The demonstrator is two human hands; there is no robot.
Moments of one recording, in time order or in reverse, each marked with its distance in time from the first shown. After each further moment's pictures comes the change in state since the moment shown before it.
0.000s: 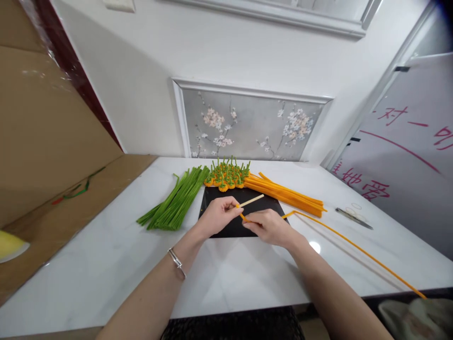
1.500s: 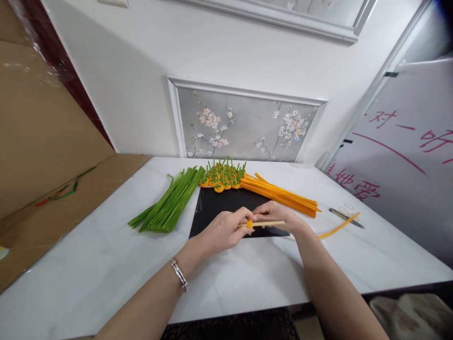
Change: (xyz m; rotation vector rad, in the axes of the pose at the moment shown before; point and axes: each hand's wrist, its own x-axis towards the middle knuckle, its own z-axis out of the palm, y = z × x) left_hand -0.016 0.022 0.016 0.367 -0.229 0.237; right_hand 0.004 0.036 -0.021 0.680 -0.215 0.344
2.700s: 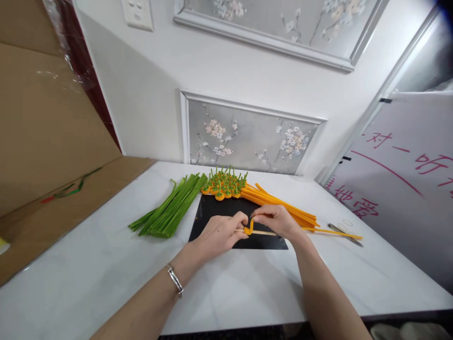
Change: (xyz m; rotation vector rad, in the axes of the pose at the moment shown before) left_hand -0.002 -0.007 -0.004 0.297 0.127 -0.002; right_hand 0.004 -0.009 -0.006 -0.167 0.318 -0.232
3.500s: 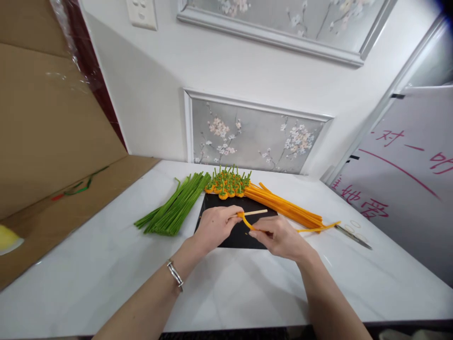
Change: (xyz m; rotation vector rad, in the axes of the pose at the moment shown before) left_hand 0.001 -0.009 -0.008 -0.015 0.191 -0.175; right_hand -0.024 -0.043 0.016 -0.412 -0.117 -0.242
